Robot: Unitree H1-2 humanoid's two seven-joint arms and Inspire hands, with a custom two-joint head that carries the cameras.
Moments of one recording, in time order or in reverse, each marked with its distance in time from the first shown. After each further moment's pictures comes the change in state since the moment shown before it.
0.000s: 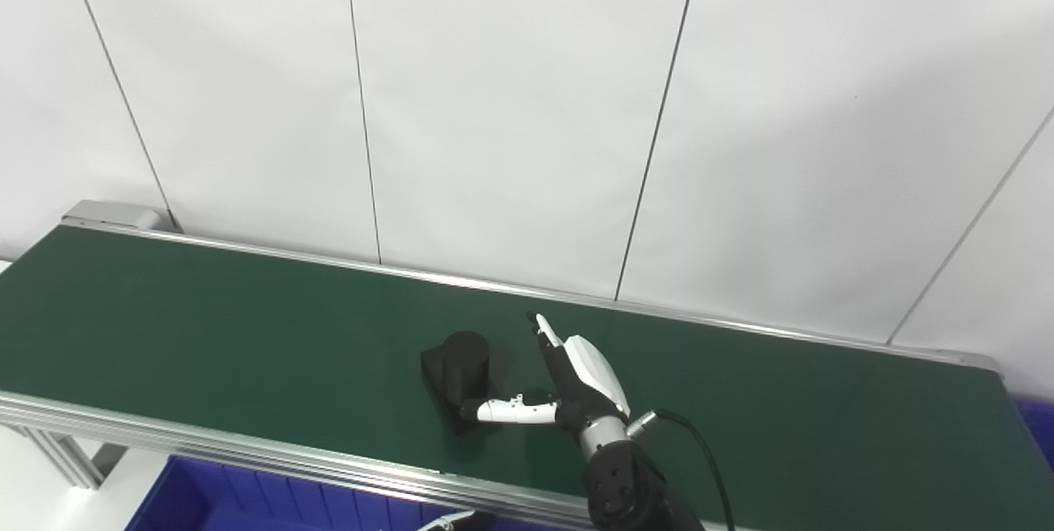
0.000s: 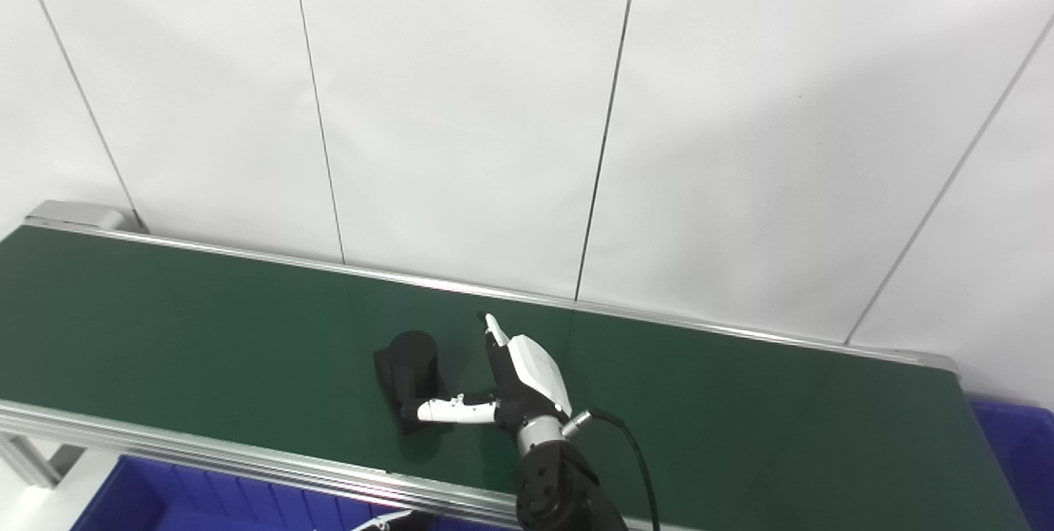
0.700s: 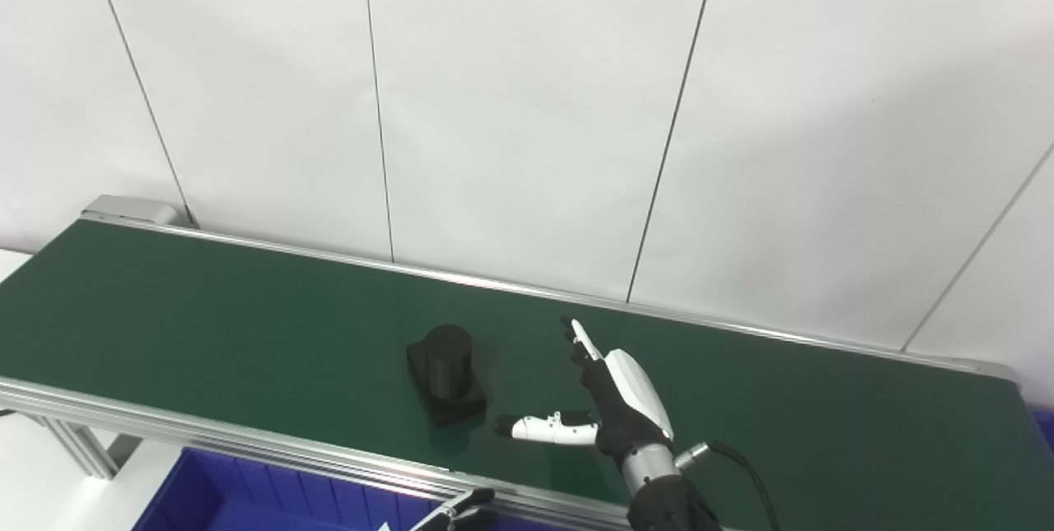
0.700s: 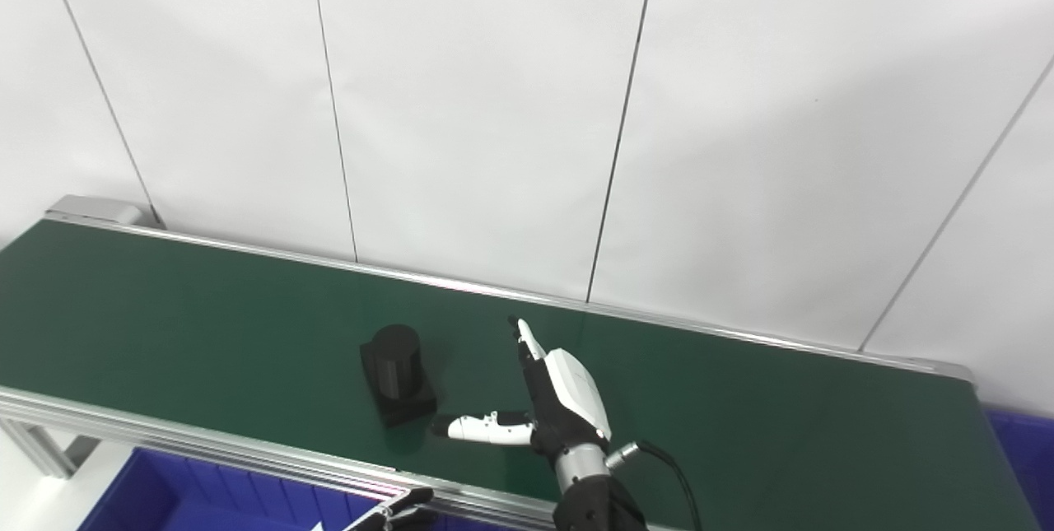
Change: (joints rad) left arm 0.001 -0.019 0.014 0.007 -0.020 -0.025 0.015; right arm 0.128 -0.050 -0.023 -0.234 -0.027 0.000 0.056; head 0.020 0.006
